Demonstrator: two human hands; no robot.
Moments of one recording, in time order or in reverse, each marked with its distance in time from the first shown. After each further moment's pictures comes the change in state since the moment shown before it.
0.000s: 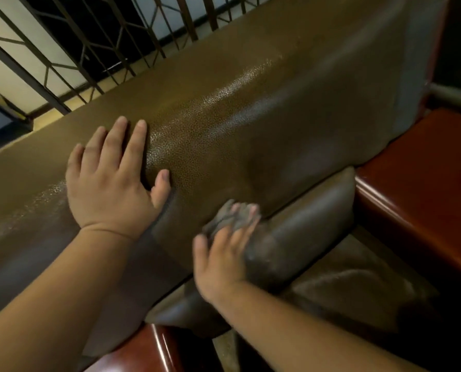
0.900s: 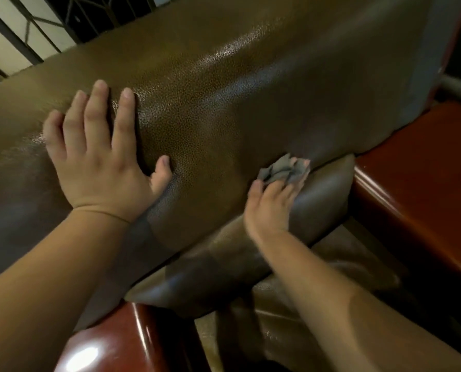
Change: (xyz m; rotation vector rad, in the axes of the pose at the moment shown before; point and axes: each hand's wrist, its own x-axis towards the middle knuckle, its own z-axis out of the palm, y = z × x) left_hand -0.023 0.010 0.019 0.070 0.117 -0.033; right_hand 0.084 0.086 -0.047 -0.132 -0.096 0.210
